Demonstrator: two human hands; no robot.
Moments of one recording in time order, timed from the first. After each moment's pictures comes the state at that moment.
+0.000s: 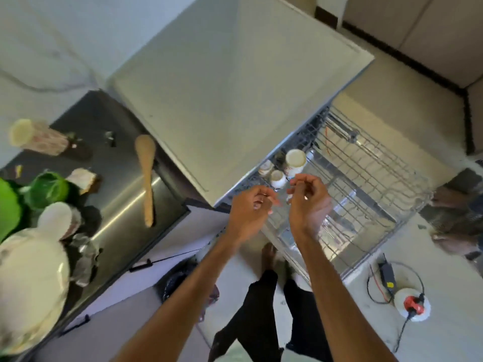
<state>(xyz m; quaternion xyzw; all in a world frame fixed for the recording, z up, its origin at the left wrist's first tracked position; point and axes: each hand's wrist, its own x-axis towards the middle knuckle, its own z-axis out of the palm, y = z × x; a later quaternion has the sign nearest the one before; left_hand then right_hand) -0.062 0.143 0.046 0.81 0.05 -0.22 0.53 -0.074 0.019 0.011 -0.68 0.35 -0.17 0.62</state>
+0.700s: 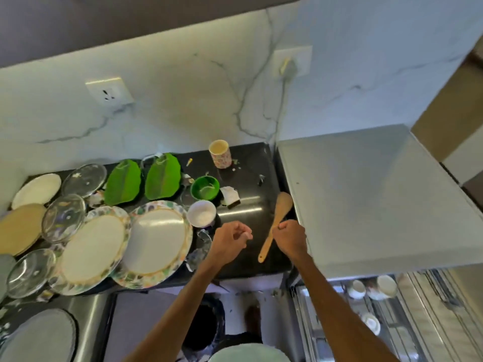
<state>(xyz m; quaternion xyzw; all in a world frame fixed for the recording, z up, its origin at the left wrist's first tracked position) -0.090 0.457 0.159 0.85 0.23 0.00 0.47 0.020 0.300 0.105 -0.90 -0.02 0.21 0.38</state>
